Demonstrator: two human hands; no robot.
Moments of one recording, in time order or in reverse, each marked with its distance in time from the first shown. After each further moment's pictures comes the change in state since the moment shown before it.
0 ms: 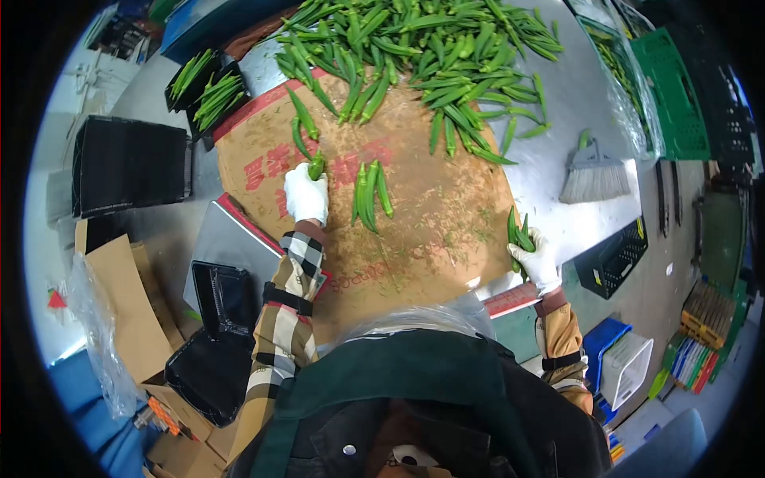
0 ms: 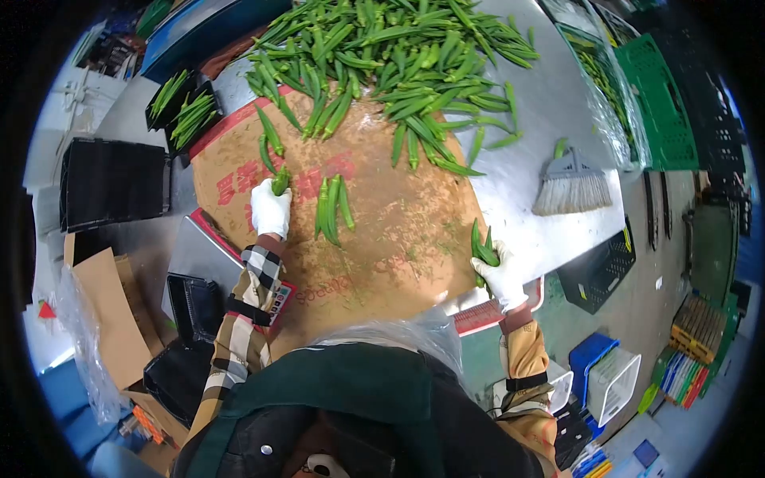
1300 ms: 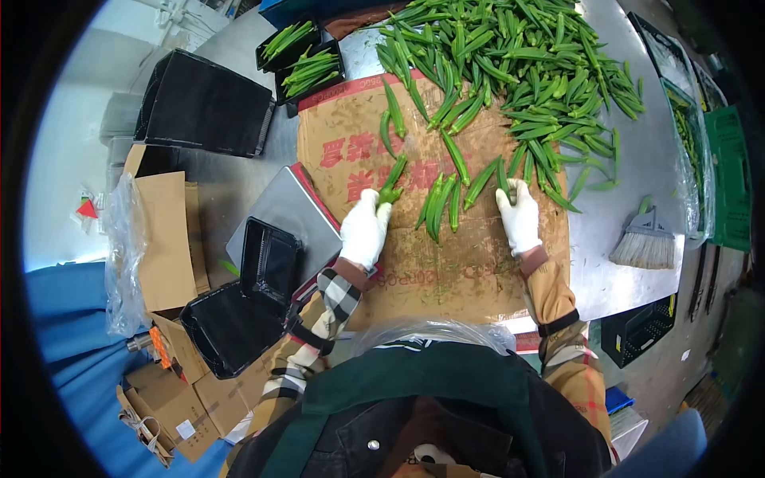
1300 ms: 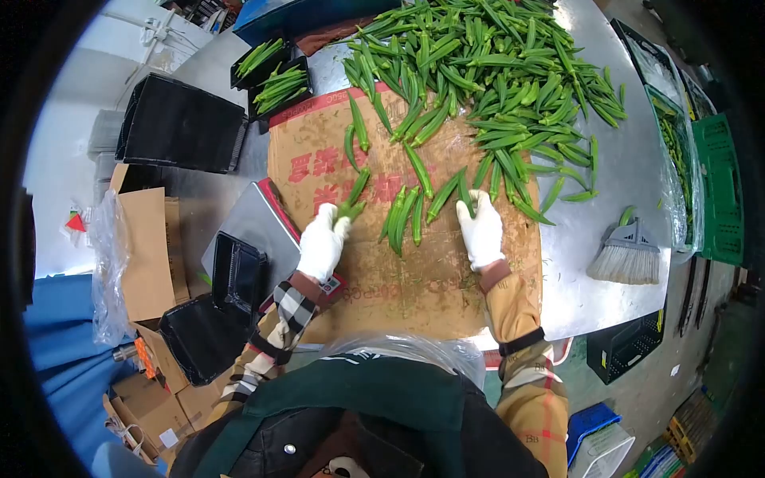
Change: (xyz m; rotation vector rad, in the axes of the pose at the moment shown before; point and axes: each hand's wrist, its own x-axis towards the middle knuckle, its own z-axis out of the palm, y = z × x) left_hand -0.072 -0.006 -0.073 -0.114 -0.201 -0.009; right_hand 0.106 -0.113 0.165 -0.214 -0.040 -0.365
